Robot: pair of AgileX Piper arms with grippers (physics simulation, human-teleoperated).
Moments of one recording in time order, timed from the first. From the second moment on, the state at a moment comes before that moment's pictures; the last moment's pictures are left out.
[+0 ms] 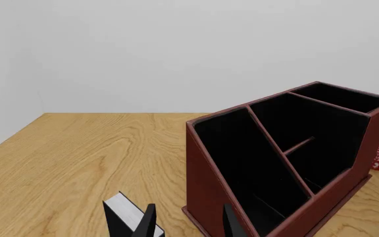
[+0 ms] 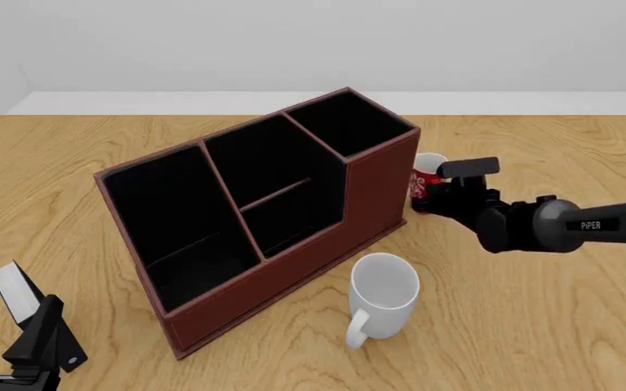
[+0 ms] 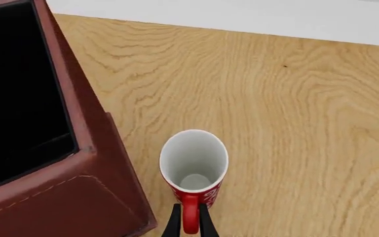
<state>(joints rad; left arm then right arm) 0.00 0.01 0.00 0.00 0.00 0.14 1.92 -0.99 -0.37 -0.03</state>
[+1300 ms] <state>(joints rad) 0.00 0.01 0.00 0.00 0.00 0.12 1.80 -0.78 -0.47 0.09</state>
